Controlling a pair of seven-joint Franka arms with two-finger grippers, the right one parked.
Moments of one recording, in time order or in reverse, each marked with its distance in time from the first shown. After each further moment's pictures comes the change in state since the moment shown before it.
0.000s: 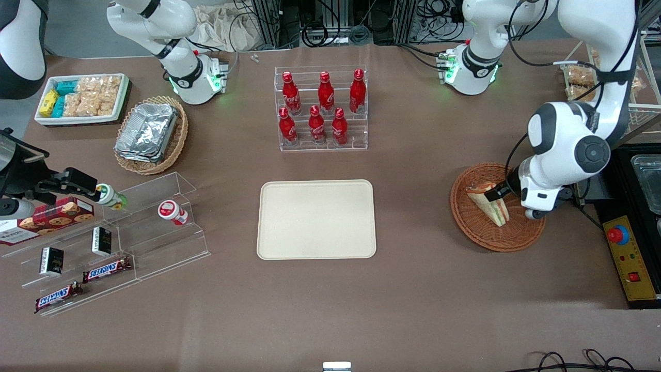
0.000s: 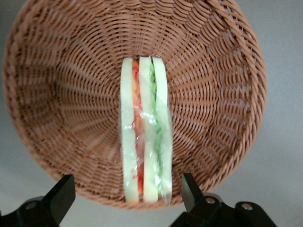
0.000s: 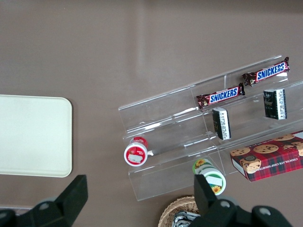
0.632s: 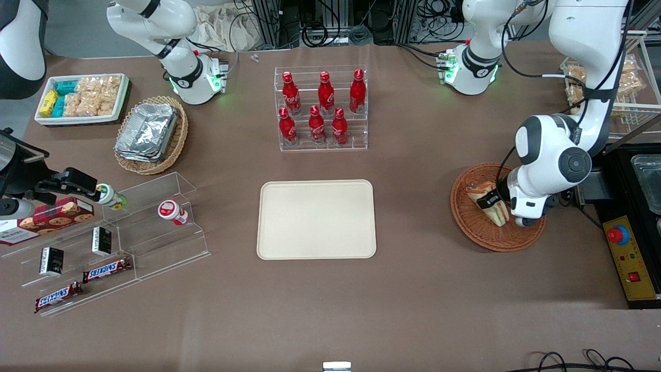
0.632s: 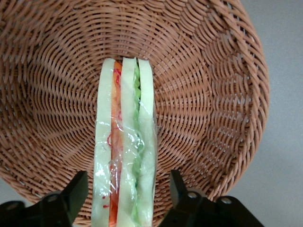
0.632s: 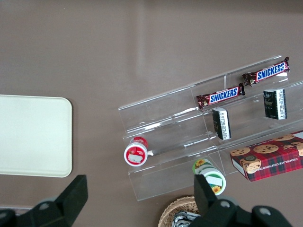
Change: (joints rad) arm 0.000 0.060 -0.021 -0.001 -0.016 0.077 -0.057
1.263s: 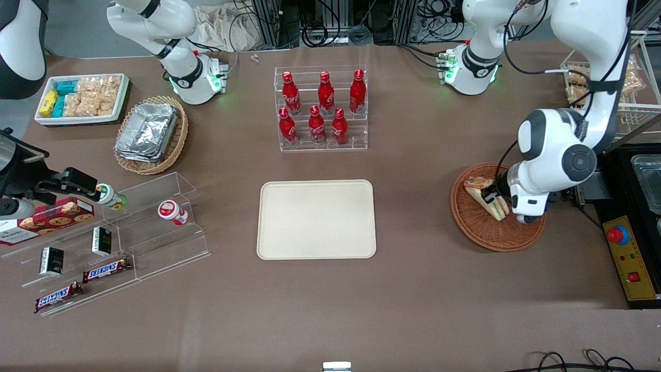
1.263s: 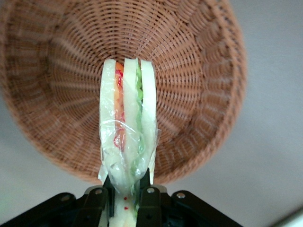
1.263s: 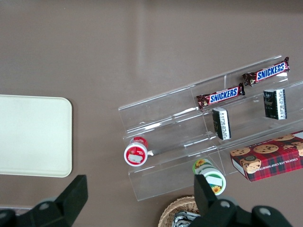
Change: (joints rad) arm 0.000 -0.081 -0.022 0.097 0.000 -0.239 -0.075
